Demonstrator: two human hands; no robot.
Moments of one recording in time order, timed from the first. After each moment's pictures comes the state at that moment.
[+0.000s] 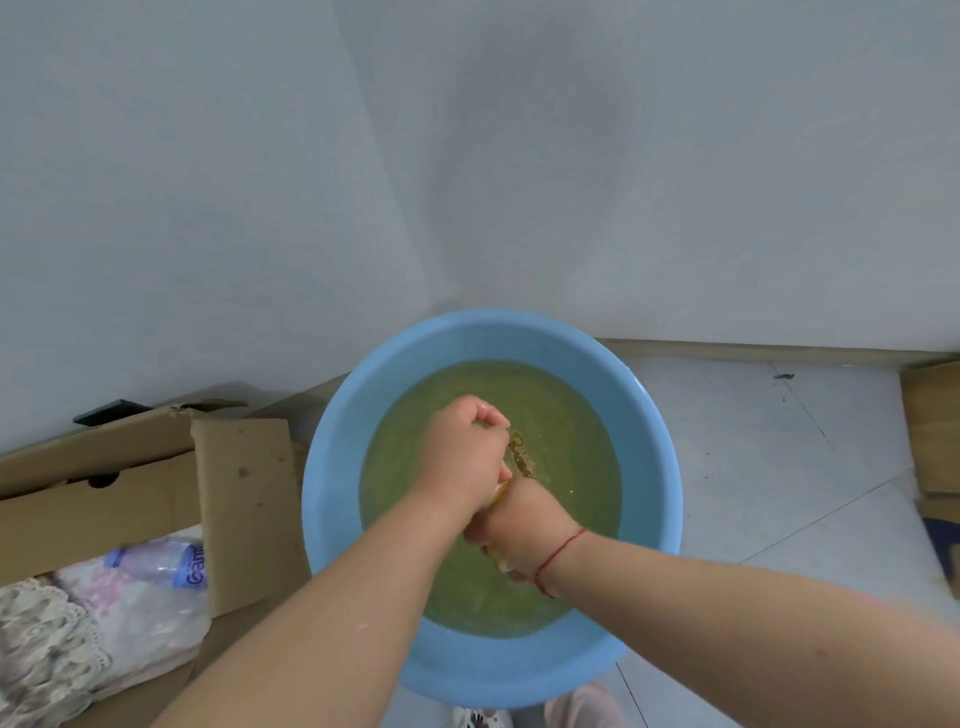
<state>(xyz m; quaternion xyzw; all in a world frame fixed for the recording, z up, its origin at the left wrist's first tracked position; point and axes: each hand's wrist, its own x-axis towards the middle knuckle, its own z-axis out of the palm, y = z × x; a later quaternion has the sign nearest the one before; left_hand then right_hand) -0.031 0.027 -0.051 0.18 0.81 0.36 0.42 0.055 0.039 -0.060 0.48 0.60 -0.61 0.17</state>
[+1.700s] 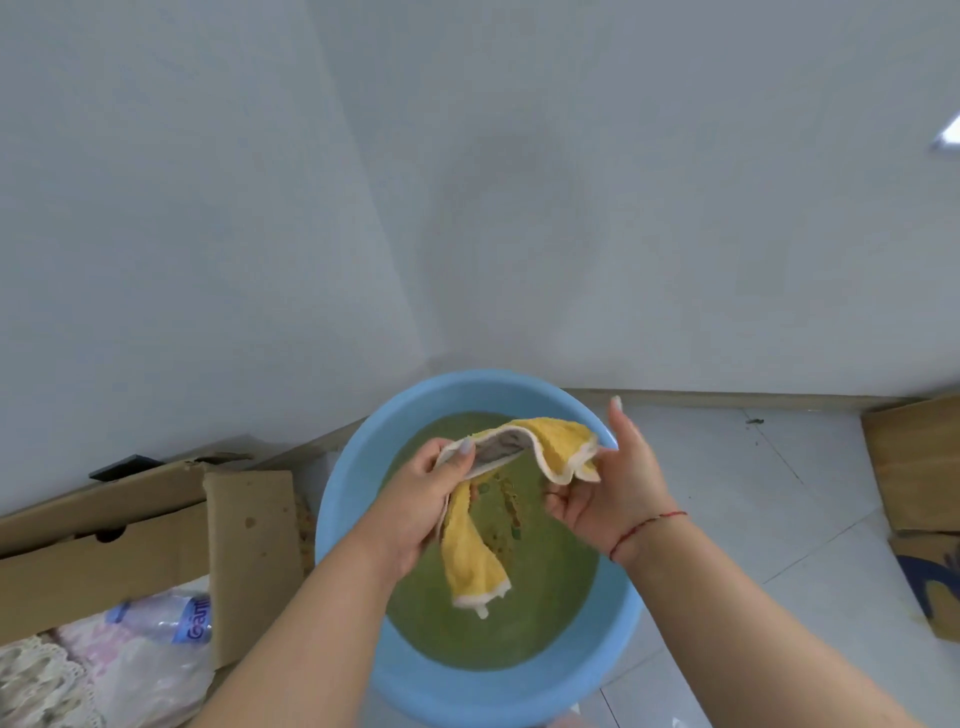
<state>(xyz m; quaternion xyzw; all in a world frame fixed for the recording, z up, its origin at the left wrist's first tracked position) -0.062 0.000 -0.007 0.11 0.63 0.48 0.60 0.101 0.108 -0.006 0.46 0.16 -0.85 -0.17</state>
